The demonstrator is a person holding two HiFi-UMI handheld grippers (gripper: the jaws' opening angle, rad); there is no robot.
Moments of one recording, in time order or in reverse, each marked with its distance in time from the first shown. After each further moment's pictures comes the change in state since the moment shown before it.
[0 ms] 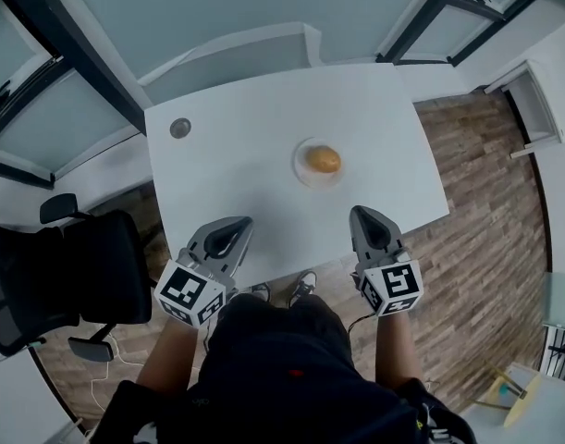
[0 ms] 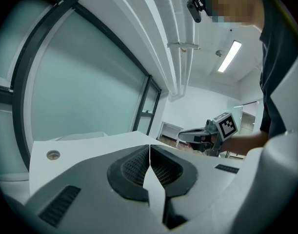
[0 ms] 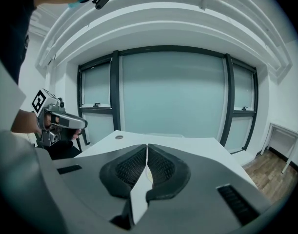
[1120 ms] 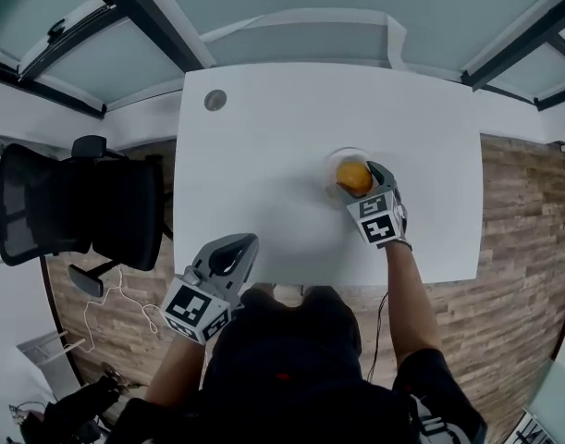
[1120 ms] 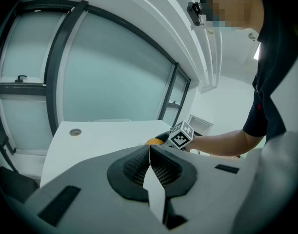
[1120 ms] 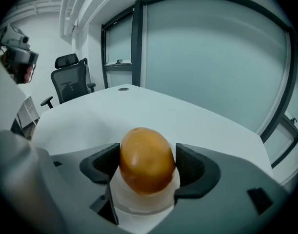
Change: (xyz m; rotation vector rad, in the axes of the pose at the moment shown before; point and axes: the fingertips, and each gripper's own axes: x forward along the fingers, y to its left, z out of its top) left arm 0.051 -0.007 -0.043 -0.137 0.114 0.363; right arm 0.221 -0.069 -0.147 -0.305 0.381 0.362
